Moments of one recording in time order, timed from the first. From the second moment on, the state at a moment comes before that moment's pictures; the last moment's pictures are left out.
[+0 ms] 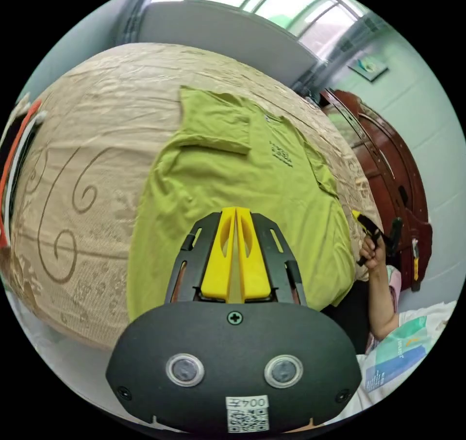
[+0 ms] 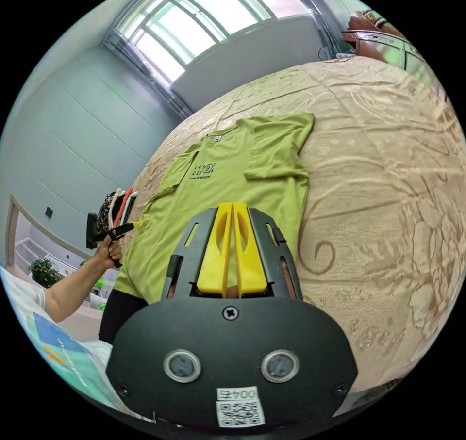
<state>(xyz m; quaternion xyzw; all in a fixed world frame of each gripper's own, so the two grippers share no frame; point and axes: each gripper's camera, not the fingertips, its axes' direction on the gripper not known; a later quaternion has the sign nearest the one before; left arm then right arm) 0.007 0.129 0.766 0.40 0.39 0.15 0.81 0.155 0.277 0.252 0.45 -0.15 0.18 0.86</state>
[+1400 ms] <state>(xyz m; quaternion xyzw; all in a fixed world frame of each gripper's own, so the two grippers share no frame) 0.122 0.183 0.589 0.51 0.07 0.25 0.82 0.076 0.270 0.283 0.40 -0.24 0.25 0.85</state>
